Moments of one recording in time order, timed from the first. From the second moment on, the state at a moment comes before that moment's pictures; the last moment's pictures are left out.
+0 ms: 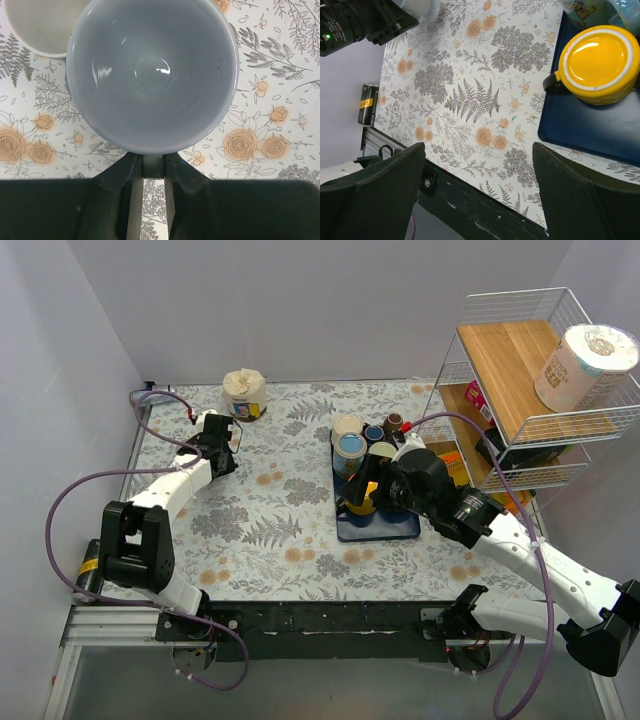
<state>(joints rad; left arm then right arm) -0.21 1.53 1.06 -0.43 -0.41 -0.45 0.84 1.01 0.99 -0.48 0.07 0.81</state>
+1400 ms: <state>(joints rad) -0.17 1.41 1.15 -0.29 -0.11 -0.41 0.84 1.22 1.06 -0.77 0.28 0.92</state>
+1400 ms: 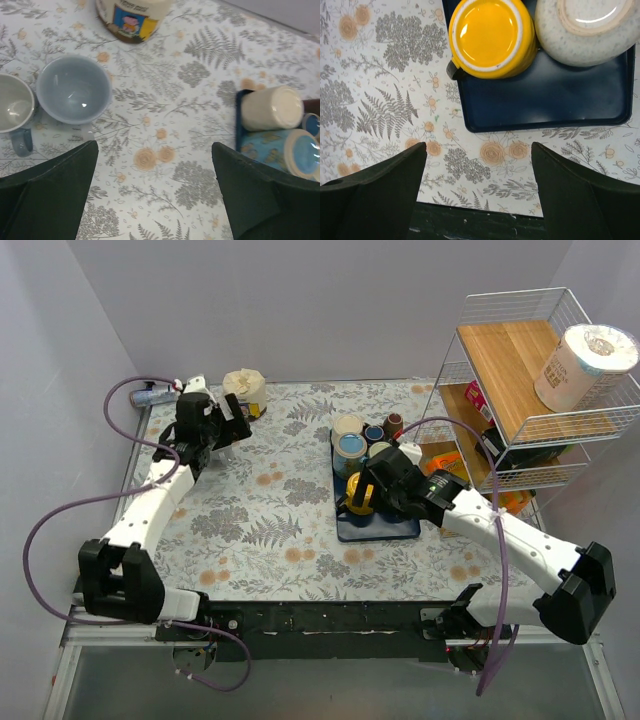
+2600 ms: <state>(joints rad) -0.21 0.89 0.96 -0.37 0.20 -0.56 0.89 1.94 1.61 -1.23 0.39 1.80</state>
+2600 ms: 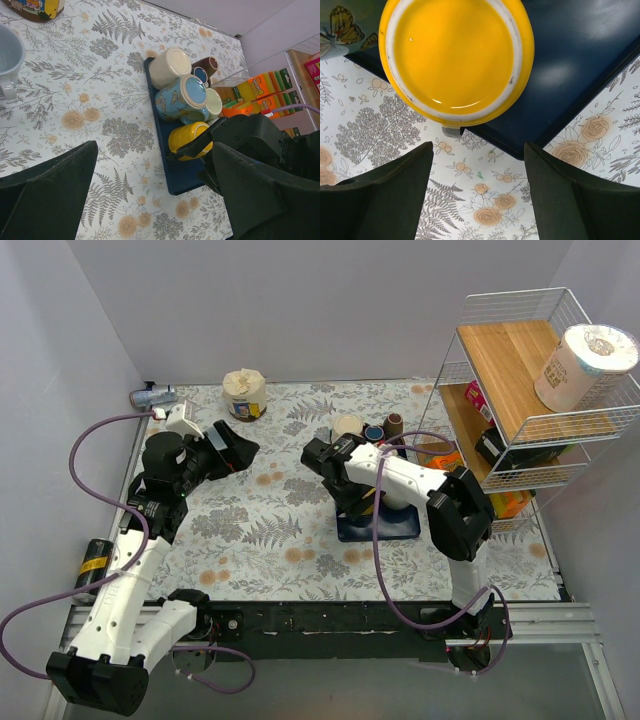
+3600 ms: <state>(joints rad) -0.23 0.87 0.96 -0.40 0.16 -0.56 0.89 2.02 1.62 -1.23 0.47 1.88</state>
